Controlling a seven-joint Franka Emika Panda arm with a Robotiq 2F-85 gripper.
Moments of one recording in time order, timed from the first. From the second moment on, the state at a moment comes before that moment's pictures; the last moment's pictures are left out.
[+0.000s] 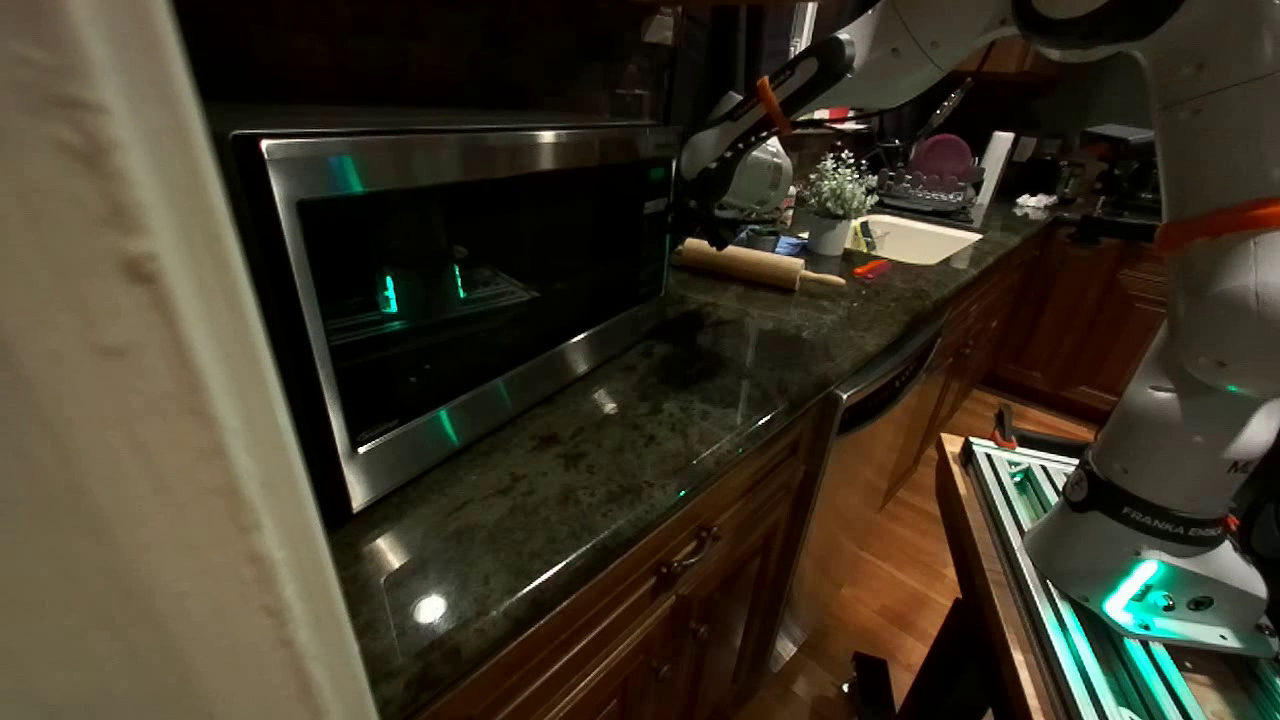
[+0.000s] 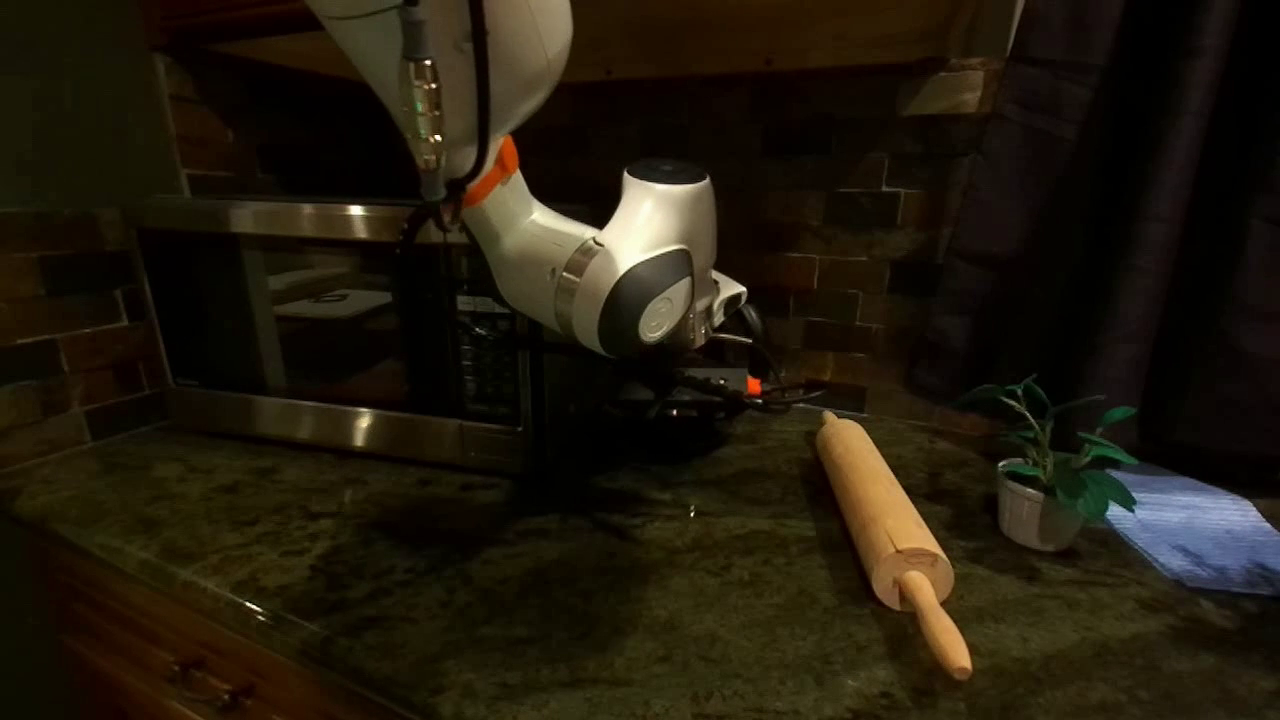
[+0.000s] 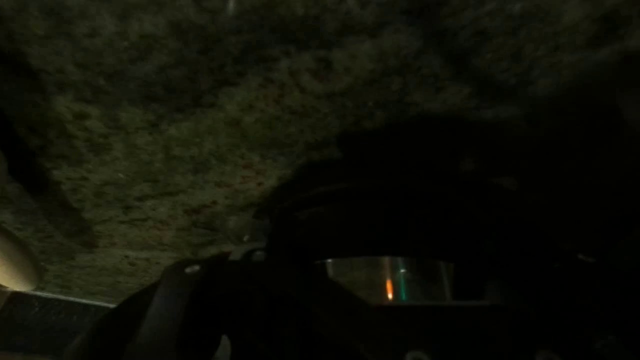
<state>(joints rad) -0.52 0.46 0.08 -1.89 0.26 2.81 -0.61</state>
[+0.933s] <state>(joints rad) -0.50 0.46 0.04 -1.87 0.23 2.71 -0.57</state>
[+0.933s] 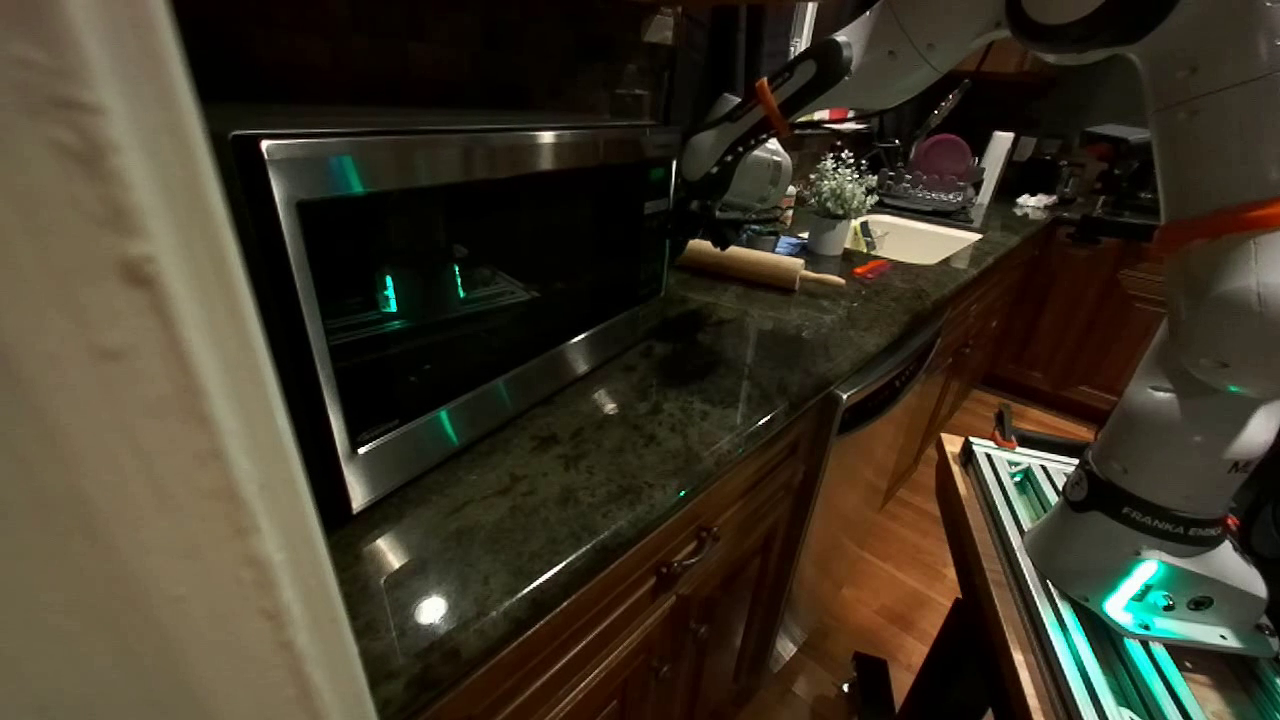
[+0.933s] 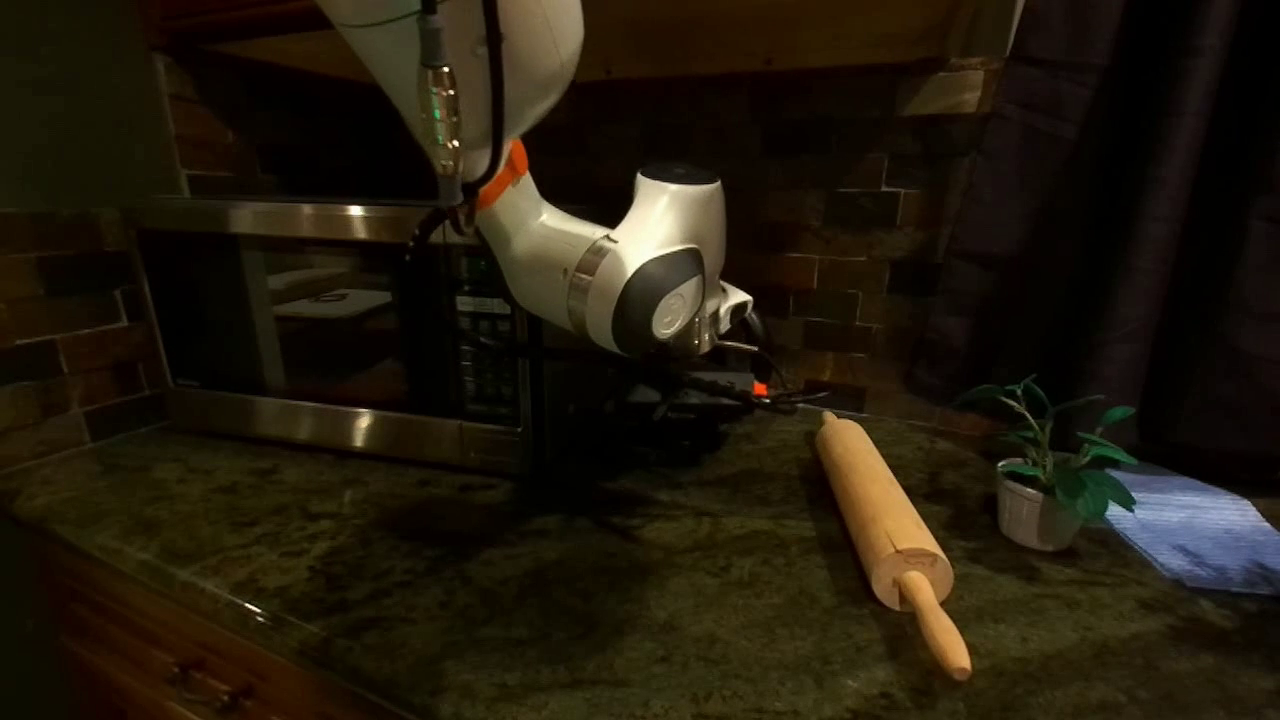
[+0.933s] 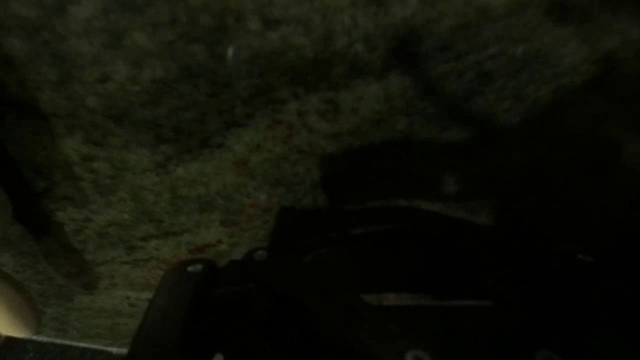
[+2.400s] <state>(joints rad) -0.18 -0.12 -0.12 -2.33 -0.01 2.14 -0.25</state>
